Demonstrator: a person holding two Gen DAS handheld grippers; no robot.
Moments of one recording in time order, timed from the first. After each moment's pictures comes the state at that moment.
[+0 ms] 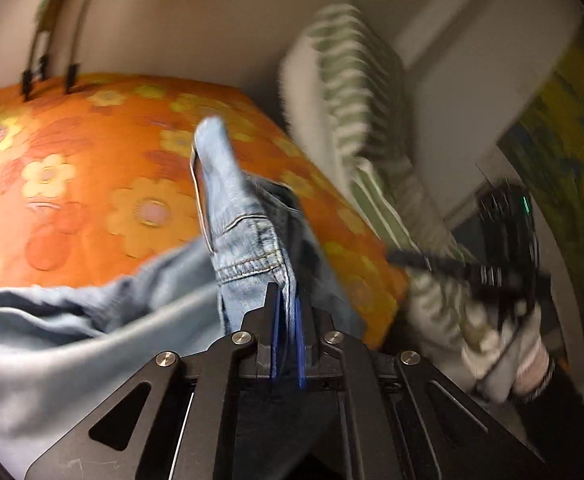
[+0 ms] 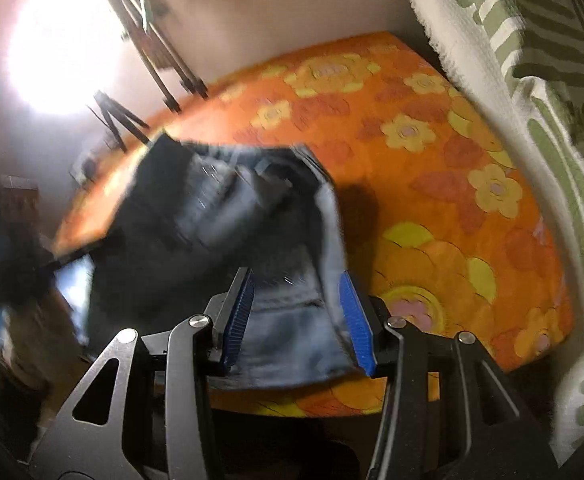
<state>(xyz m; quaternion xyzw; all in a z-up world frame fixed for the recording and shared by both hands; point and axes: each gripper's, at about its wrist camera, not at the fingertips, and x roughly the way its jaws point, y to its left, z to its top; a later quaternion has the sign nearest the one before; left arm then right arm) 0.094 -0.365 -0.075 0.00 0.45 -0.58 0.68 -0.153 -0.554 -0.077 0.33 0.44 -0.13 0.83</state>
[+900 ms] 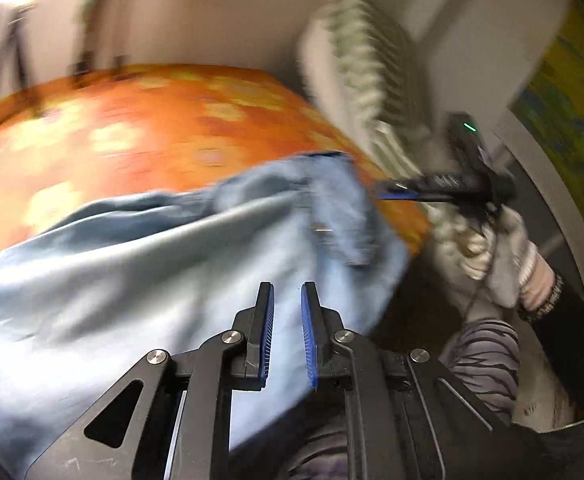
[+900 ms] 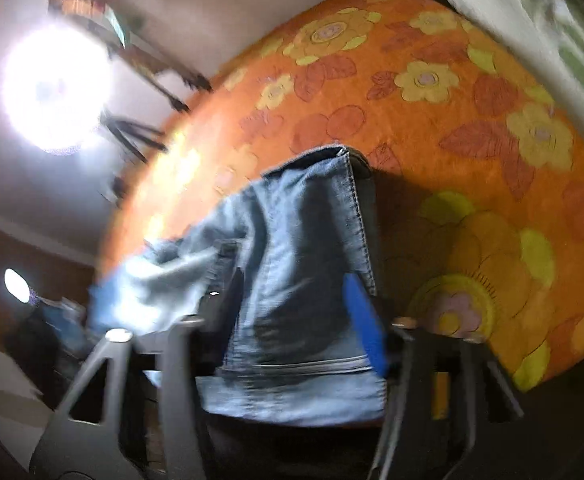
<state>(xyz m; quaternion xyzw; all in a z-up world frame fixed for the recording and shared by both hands) 0.081 -0.262 -0.081 0.05 0.46 -0.52 0.72 -0.127 -0.563 -0.120 0.33 0.50 -0.12 0.79</state>
